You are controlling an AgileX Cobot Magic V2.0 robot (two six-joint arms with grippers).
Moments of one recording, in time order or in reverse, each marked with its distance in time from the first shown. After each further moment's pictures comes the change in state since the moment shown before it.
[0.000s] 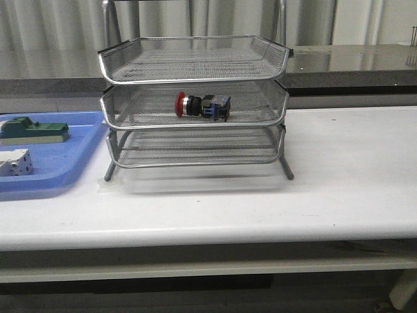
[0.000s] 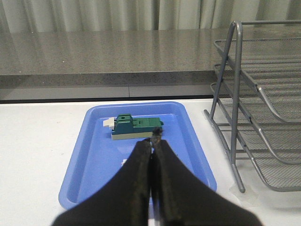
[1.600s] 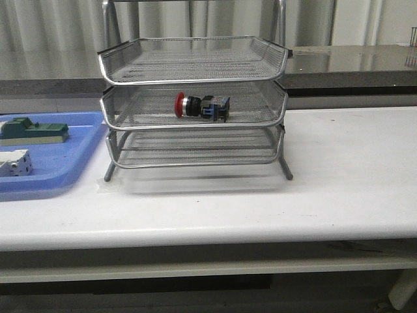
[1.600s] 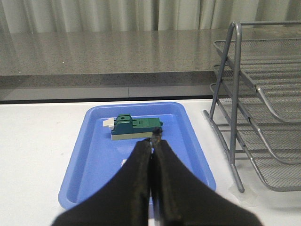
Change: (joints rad) left arm 0.000 0.000 0.000 0.000 0.000 0.000; right arm 0.000 -0.855 0.531 -0.314 -0.102 0.319
